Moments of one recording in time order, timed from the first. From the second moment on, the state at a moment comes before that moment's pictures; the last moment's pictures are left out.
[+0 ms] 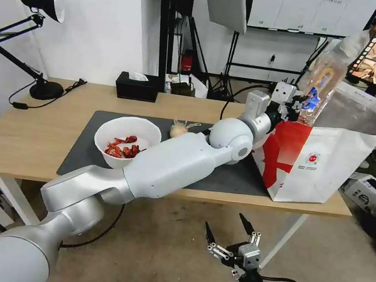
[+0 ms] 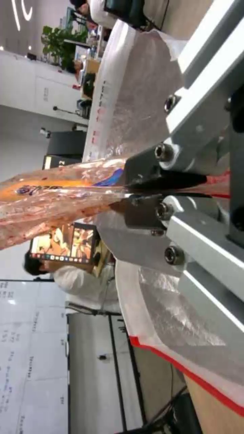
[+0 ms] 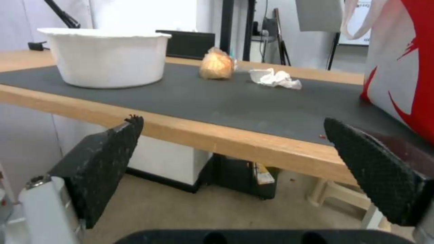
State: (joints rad) left arm 0.03 -1.52 0.56 -1.33 -0.99 0.10 -0.21; right arm -1.77 1.23 0.36 2.13 0.10 0.24 -0.05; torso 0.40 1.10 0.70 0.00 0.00
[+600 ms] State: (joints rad) left arm 0.04 -1.50 0.55 -1.36 -1.07 0.10 -0.23; right arm -1.77 1.23 0.36 2.12 0.10 0.23 -0.05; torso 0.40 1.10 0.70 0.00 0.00
